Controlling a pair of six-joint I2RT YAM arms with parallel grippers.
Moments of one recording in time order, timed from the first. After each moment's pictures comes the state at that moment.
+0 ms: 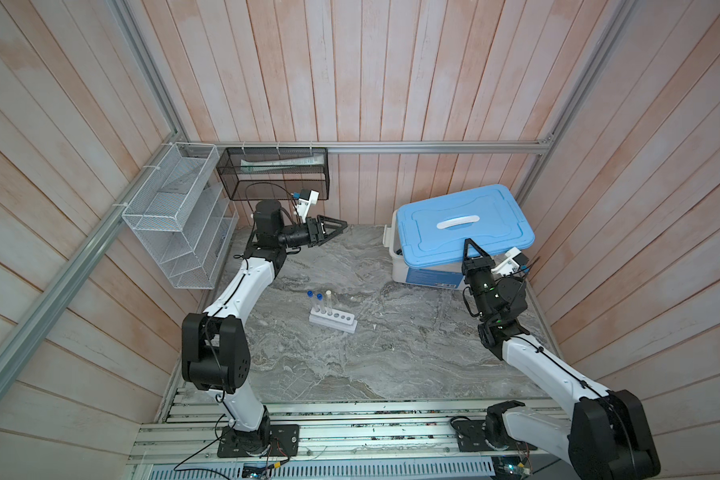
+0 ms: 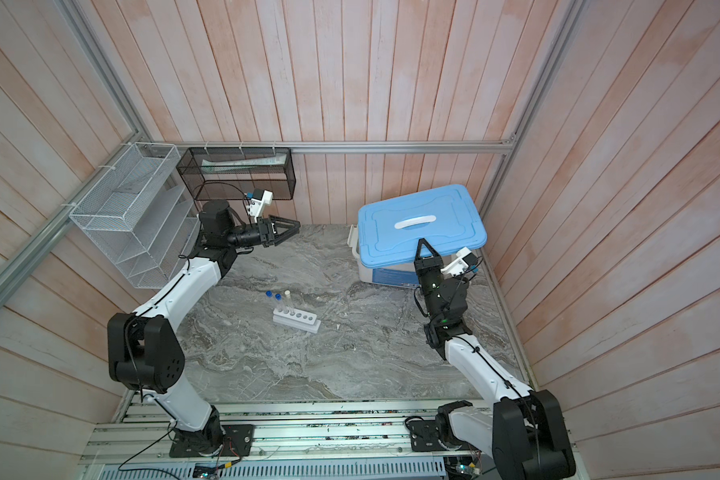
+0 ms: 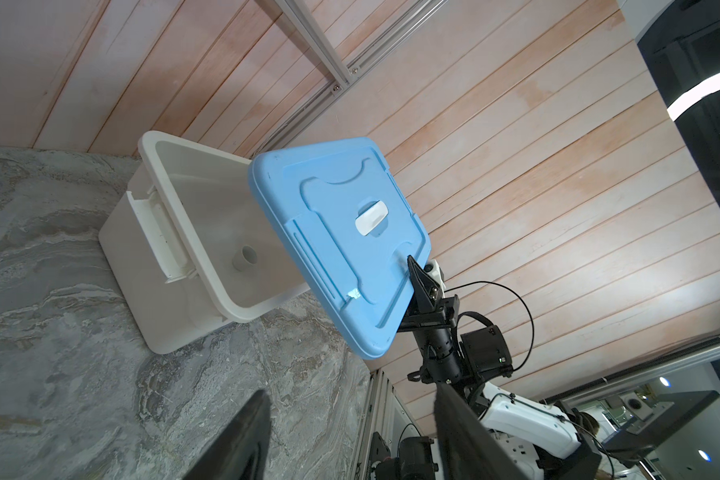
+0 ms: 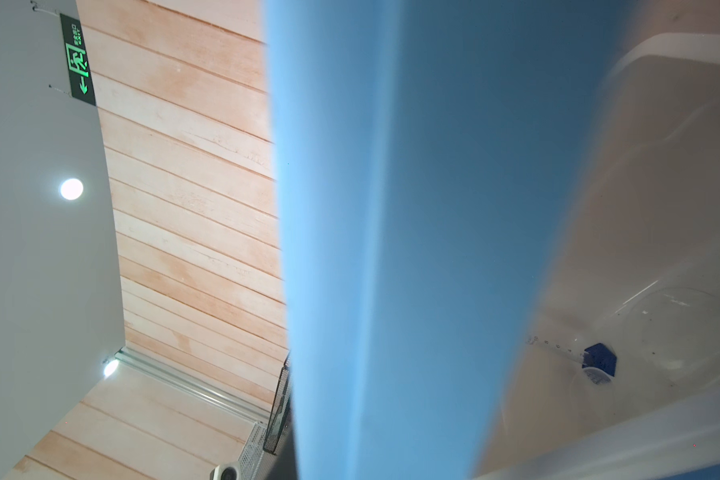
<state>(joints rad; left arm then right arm) -0.13 1.72 1.45 0.16 1.15 -0.78 0.25 1.16 0.58 0.82 0.12 1.28</state>
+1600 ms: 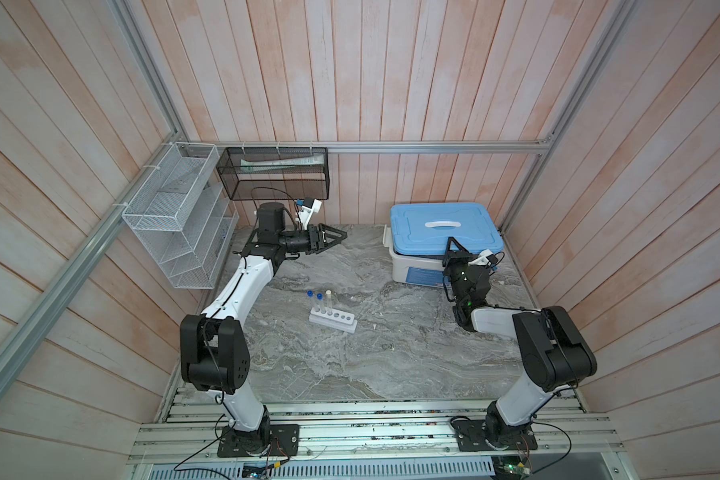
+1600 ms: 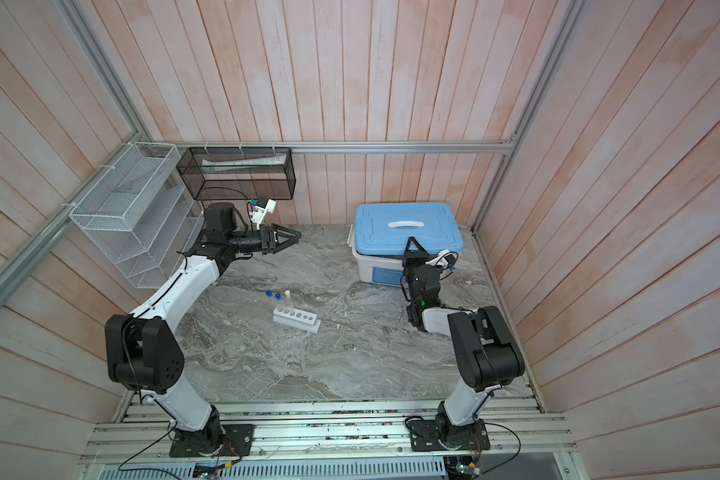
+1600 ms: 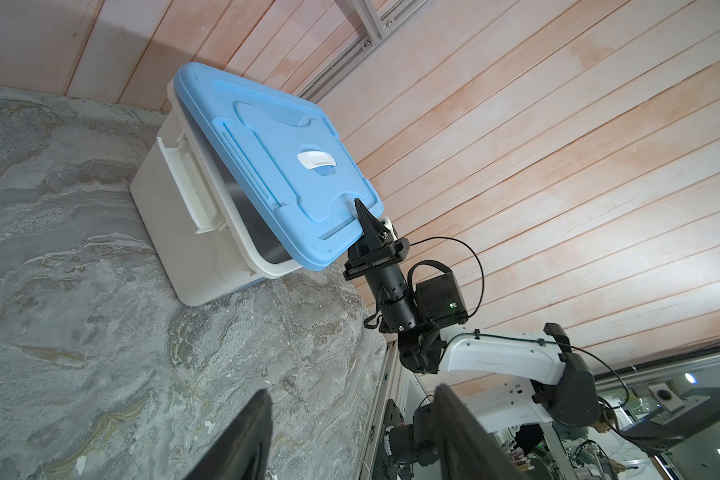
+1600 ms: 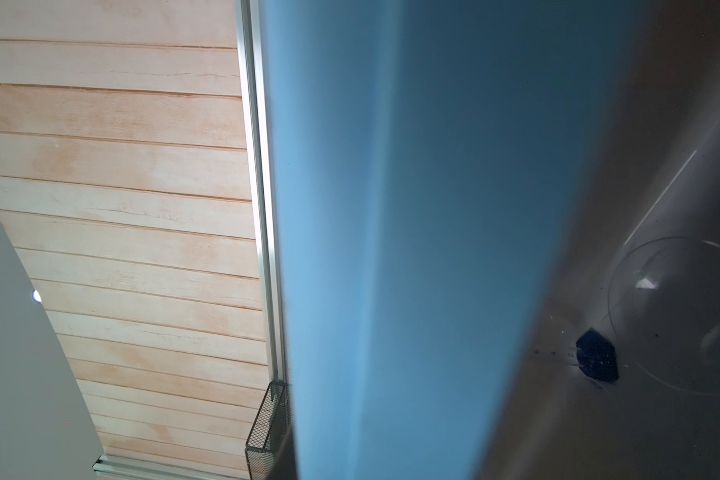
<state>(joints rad) -0.13 1.72 1.48 -0.14 1.14 -0.56 0.26 1.70 0.72 1.12 0.18 1.52</state>
